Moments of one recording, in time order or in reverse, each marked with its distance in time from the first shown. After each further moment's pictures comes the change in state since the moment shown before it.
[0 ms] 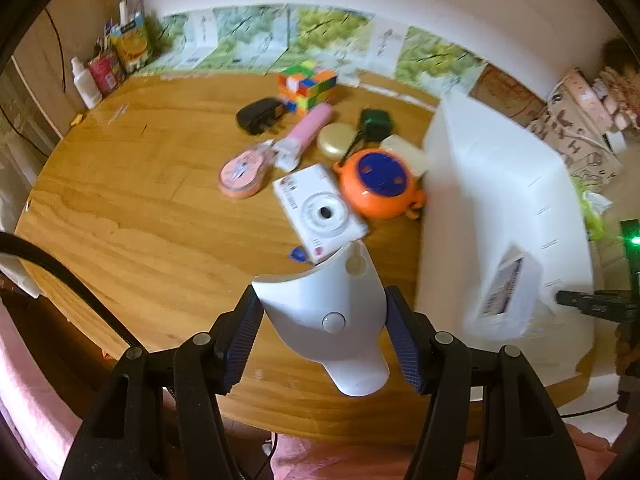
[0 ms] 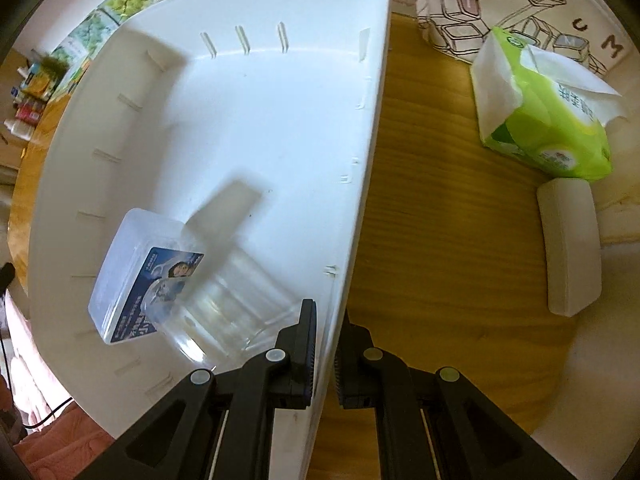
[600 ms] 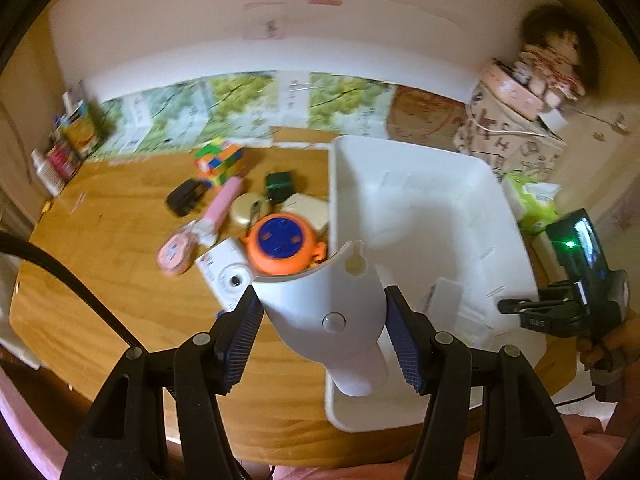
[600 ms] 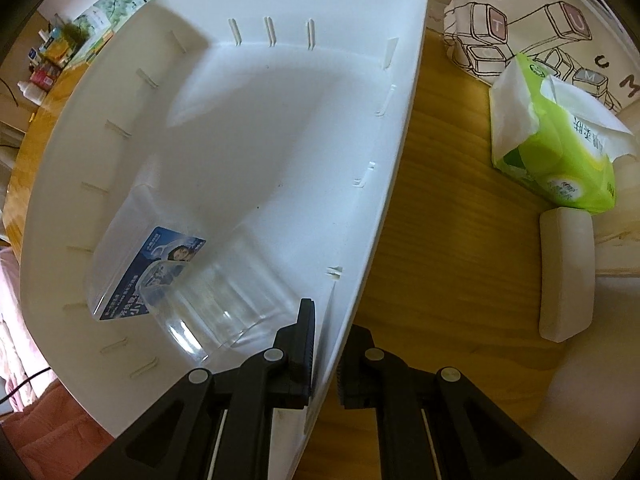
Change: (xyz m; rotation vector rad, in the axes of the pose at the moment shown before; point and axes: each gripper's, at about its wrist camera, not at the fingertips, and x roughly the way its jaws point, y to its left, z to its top) left arm -0.032 -0.084 0.021 0.198 -0.130 -0.081; right arm 0.015 0.017 -0.016 -0.113 -0.012 -0.027
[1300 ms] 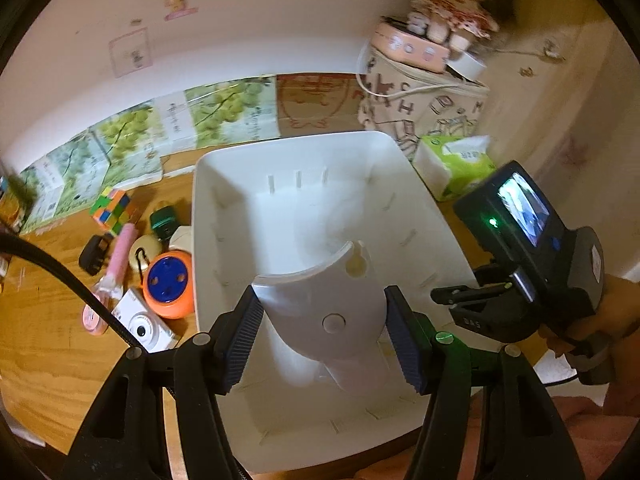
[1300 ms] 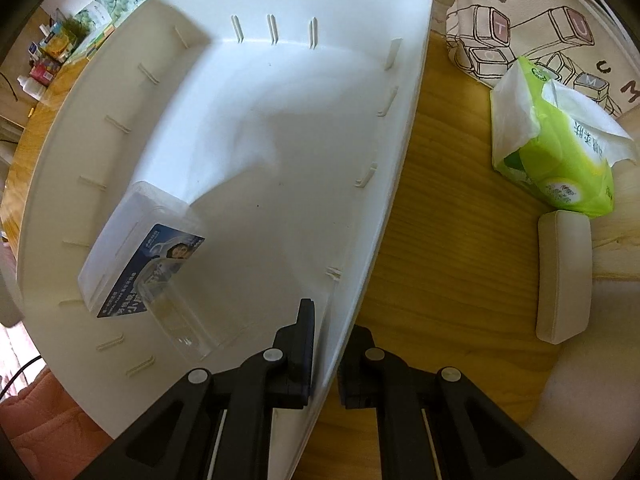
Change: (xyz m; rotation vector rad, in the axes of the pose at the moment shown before) left arm 0.024 -0.085 0.011 0.246 0.019 -0.165; right arm -0.002 0.010 0.003 -0.013 0.004 -0.012
